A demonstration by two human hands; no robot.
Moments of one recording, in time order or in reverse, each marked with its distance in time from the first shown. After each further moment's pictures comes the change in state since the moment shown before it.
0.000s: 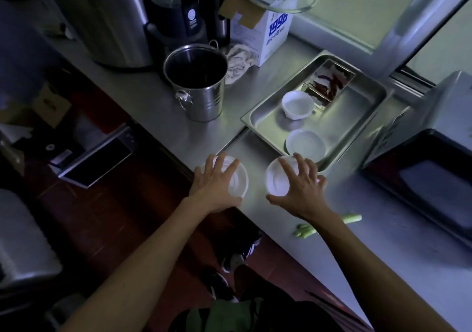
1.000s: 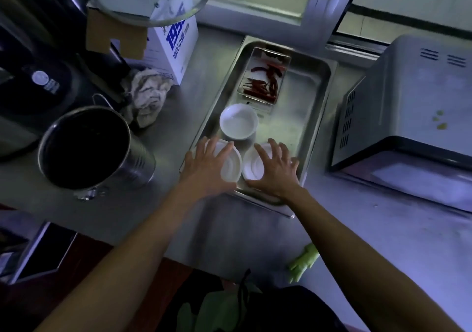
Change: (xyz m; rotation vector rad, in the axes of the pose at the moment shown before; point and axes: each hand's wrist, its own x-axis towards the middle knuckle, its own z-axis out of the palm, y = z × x) left_hand 0.239 0.074 -0.055 0.145 -0.095 0.341; right_hand 0.168 0.097 0.026 0.090 -0.082 0.310
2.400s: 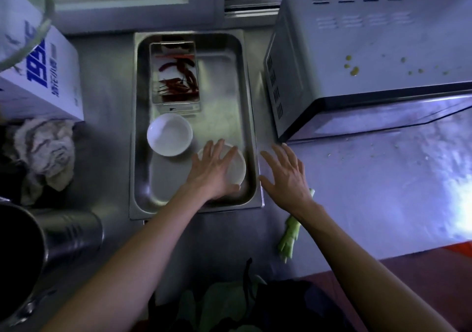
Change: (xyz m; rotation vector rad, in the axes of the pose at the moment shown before) left_hand 0.089 0.091 0.042 0.132 -0.222 0.470; right_hand -0.094 0.066 -0.007 0.257 0.212 0.383
